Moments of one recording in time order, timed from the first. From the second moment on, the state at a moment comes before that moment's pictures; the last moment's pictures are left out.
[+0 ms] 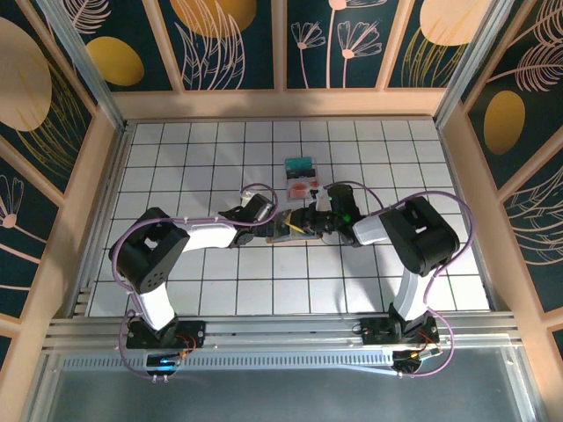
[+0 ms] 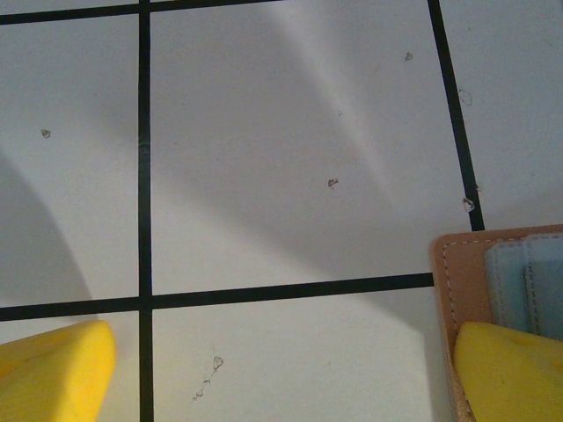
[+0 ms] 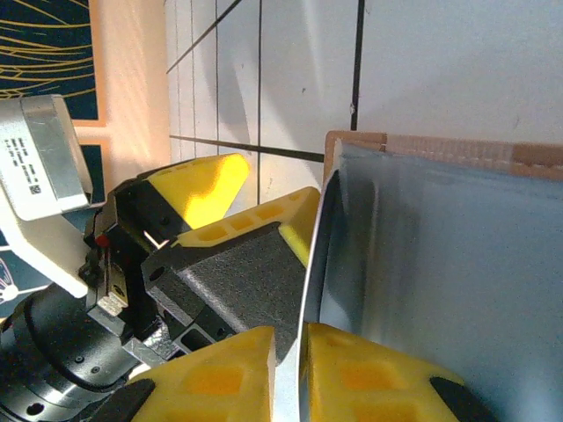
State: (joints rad) left arm -0.74 1.79 0.88 -0.10 -0.38 -0.58; right arm 0.50 1.82 0.66 0.59 -0.76 0.97
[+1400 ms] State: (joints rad) left arm -0.74 1.79 0.88 -0.11 -0.40 -0.58; right arm 0.47 1.68 0.67 0.26 -0.58 0.80
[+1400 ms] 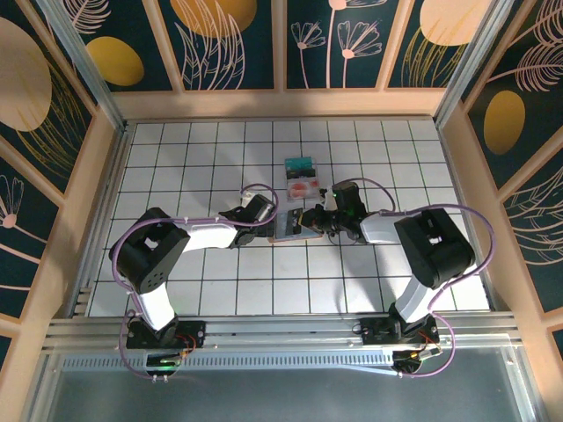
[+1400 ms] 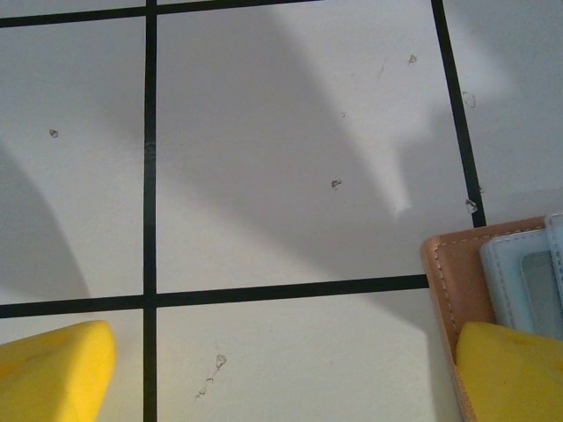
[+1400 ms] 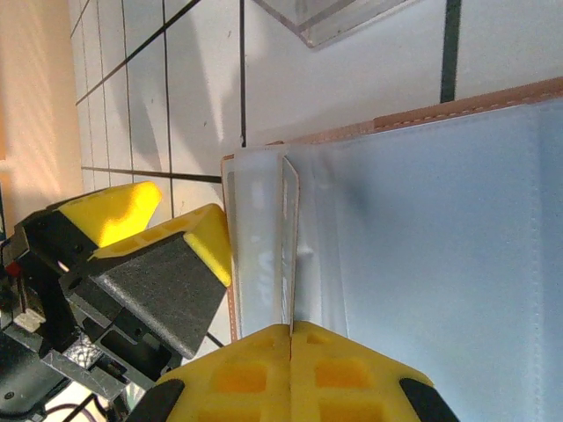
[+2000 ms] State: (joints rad) left arm -0.75 1.71 0.92 -0.19 -0.44 -0.58; right arm 0.43 1.49 0.67 0.12 -0.49 0.74
